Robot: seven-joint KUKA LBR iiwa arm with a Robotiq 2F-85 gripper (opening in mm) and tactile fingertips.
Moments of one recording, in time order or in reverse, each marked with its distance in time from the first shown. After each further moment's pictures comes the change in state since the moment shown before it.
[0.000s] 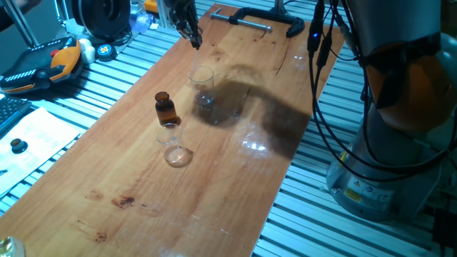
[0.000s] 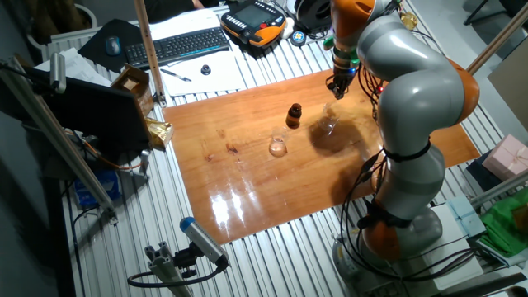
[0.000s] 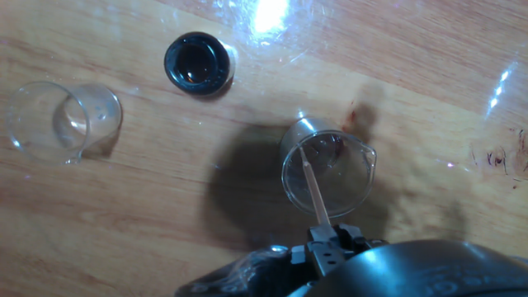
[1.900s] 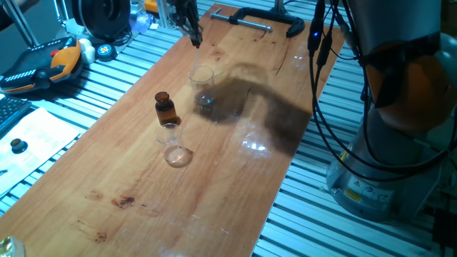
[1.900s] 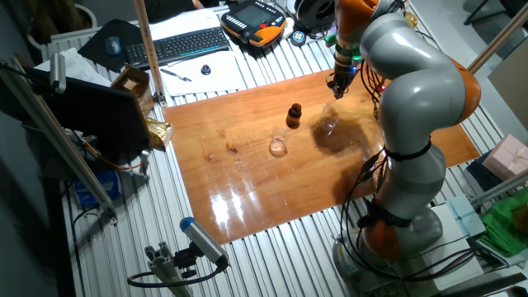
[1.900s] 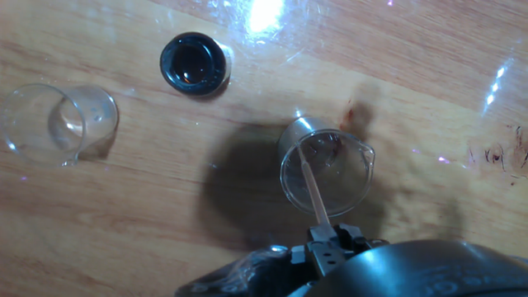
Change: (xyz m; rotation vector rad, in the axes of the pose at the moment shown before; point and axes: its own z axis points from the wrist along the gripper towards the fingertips) arm -0.001 0.011 -0.012 -0.063 0.001 0.044
